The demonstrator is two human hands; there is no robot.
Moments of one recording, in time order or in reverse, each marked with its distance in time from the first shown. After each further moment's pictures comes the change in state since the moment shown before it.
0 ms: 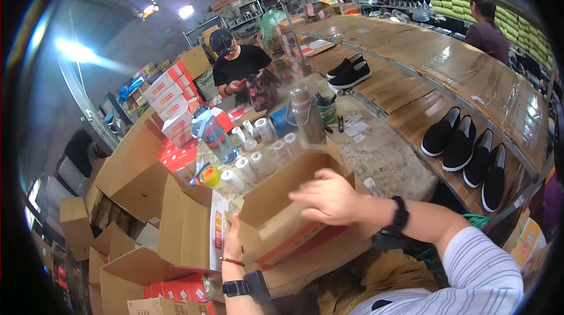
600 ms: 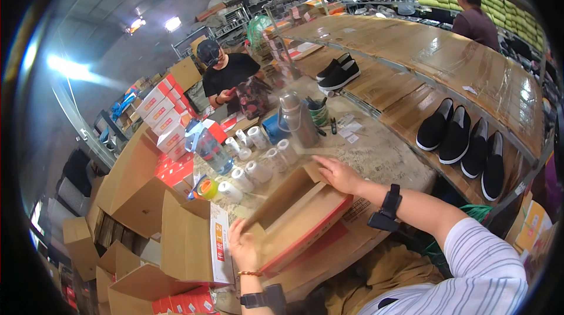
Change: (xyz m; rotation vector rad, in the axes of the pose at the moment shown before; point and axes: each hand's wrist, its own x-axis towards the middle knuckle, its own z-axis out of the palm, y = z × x) left_hand -0.003 -0.031 -0.012 0.687 0.133 0.393; right_hand -0.016 0.089 0.071 0.323 0.294 0.524
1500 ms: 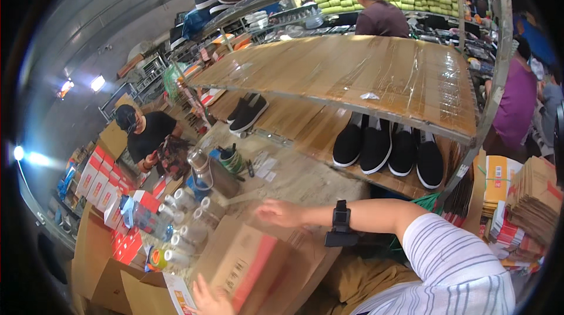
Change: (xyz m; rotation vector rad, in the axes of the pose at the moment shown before) left_hand -0.010 0.148 0.040 0.656 -0.146 -0.082; right_hand -0.034 0.044 -0.068 0.156 -0.159 0.012
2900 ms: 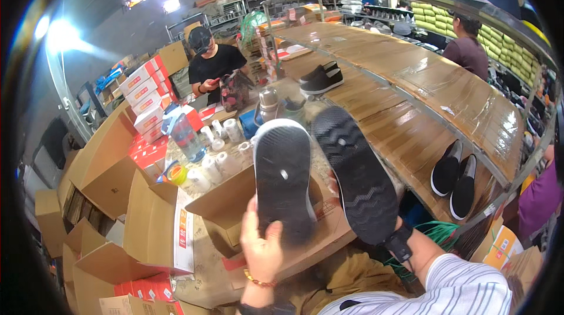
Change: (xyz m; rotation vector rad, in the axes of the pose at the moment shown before) left_hand -0.021 0.070 0.008 -1.030 0.275 0.279; right_hand -0.067 -0.136 -0.031 1.417 0.347 0.482
